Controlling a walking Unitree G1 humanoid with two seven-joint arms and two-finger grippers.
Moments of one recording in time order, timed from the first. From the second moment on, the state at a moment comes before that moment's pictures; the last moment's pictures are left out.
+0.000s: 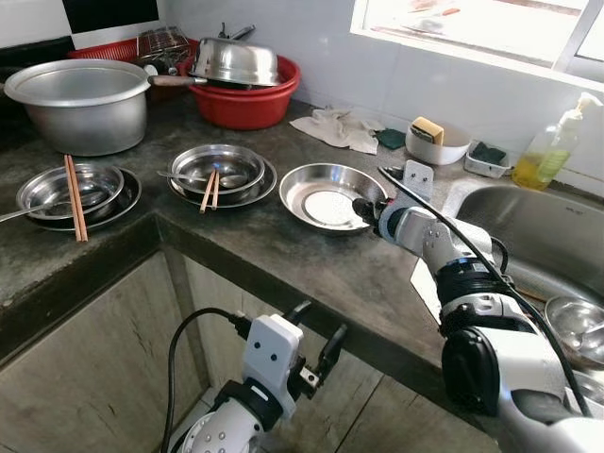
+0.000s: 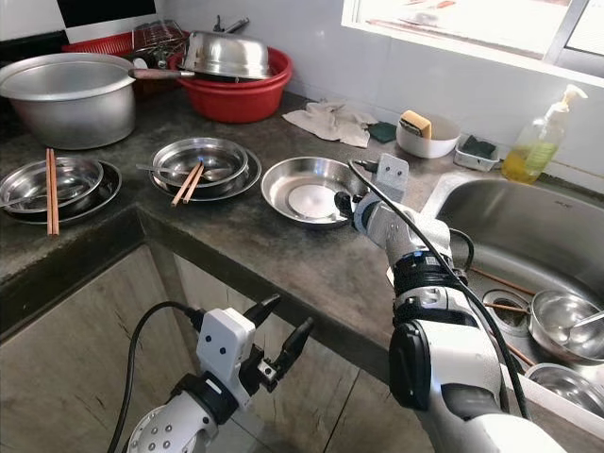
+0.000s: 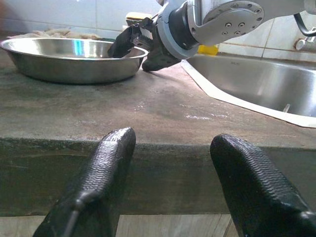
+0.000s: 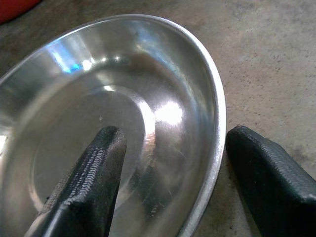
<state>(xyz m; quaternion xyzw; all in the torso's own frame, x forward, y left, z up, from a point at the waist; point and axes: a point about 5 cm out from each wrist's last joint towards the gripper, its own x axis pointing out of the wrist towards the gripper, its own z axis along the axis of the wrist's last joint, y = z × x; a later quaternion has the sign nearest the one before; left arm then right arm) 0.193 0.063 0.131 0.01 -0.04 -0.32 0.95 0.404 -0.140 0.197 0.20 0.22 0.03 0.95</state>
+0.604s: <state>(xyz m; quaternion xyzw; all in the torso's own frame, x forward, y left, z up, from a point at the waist) 0.197 0.067 0.133 0.02 -0.04 -0.30 0.95 0.406 -0.138 0.194 0.23 0.24 0.03 0.94</state>
